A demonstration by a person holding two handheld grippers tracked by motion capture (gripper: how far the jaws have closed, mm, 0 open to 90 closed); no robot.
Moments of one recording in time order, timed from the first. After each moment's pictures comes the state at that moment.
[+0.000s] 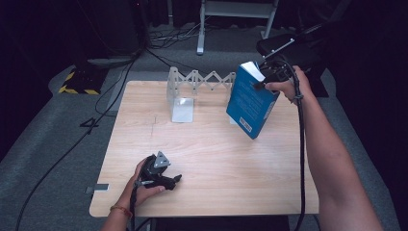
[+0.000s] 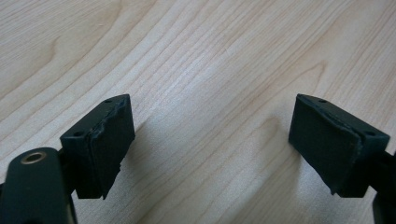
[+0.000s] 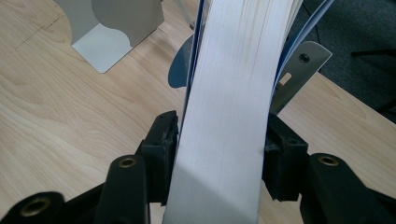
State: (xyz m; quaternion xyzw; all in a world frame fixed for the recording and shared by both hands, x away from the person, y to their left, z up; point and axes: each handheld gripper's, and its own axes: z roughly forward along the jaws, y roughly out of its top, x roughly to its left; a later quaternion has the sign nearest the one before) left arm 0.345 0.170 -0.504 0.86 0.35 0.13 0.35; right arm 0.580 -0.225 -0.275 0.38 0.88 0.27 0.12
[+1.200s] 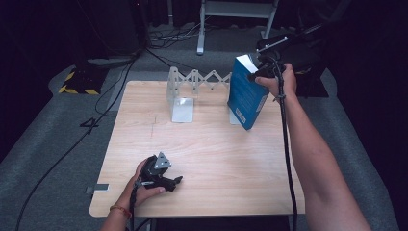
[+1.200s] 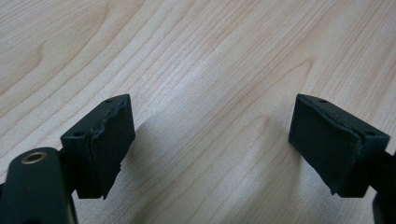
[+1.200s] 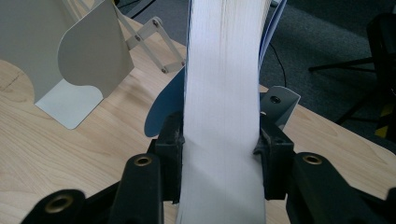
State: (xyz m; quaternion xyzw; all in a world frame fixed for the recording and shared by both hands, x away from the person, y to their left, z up) left arm 0.344 0.169 -0.504 0.87 0.33 0.13 0.35; right arm 0.591 -0.201 -0.277 0.43 0.83 0.30 0.20
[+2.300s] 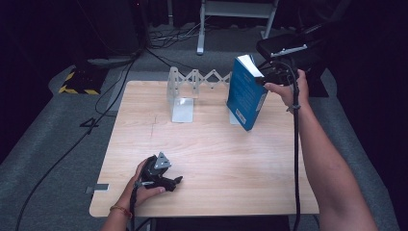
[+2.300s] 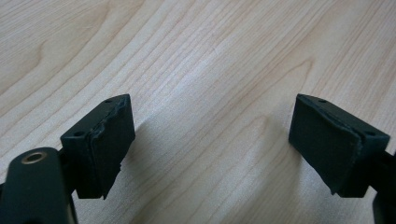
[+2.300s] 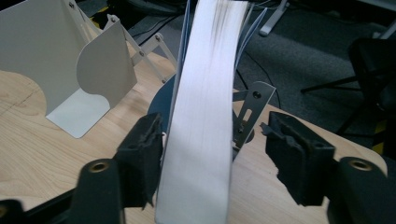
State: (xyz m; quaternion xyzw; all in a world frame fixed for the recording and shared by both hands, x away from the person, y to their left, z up) left arm 0.343 0.169 -0.504 0.87 0.34 0.13 0.35; right arm 0.552 -0.231 -0.272 0.43 0.80 0.36 0.23
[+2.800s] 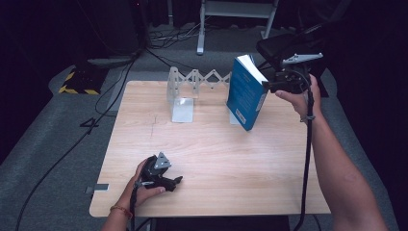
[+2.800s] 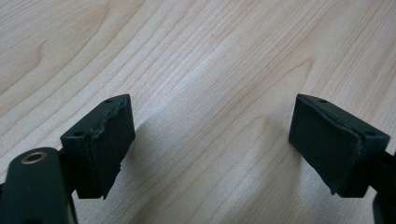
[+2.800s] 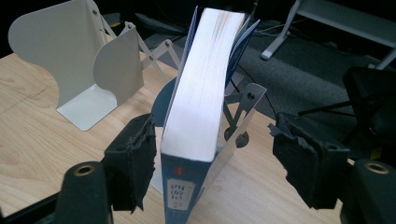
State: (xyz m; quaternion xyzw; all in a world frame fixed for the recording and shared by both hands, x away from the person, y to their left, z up) left arm 0.344 0.169 -0.504 0.87 0.34 0.13 0.35; right arm 0.520 -0.255 -0.271 0.39 0.80 0.39 0.25
